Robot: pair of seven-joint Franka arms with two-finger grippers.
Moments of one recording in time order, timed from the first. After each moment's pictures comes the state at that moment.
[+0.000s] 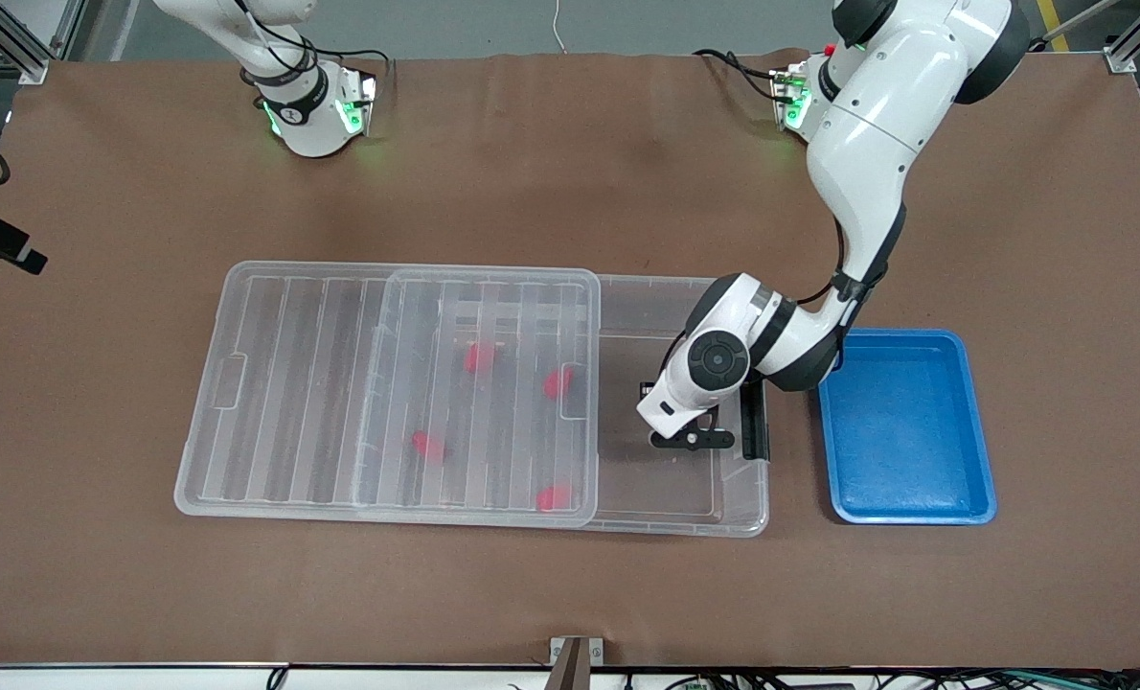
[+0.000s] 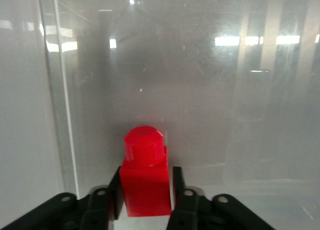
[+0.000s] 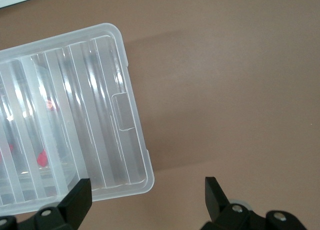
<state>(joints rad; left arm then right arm) -0.32 0.83 -0.28 -1.48 0.17 2.18 -0.60 -0.07 0.00 -0.08 -1.53 0.06 1.55 0.09</state>
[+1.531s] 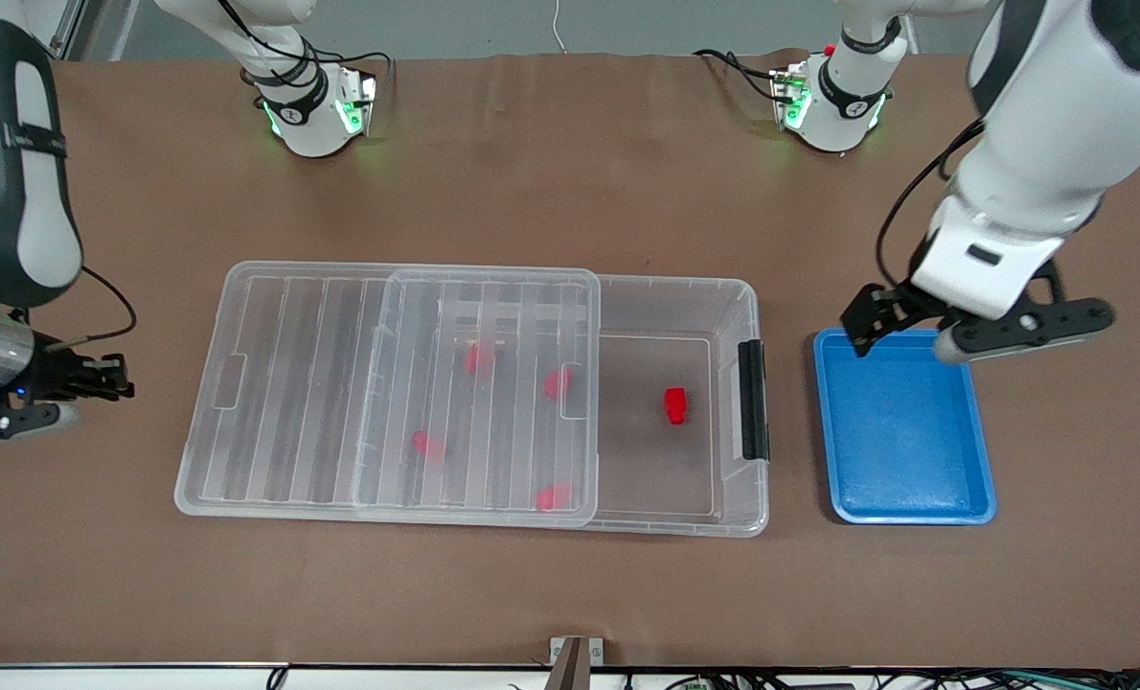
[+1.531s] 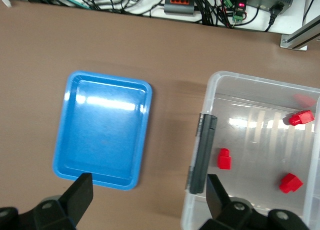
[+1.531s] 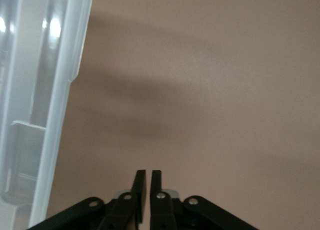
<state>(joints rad) -0.07 0.19 -0.28 -1.35 0.17 1.70 -0.43 -0.10 0.35 -0.08 -1.73 0.06 2.03 -0.46</state>
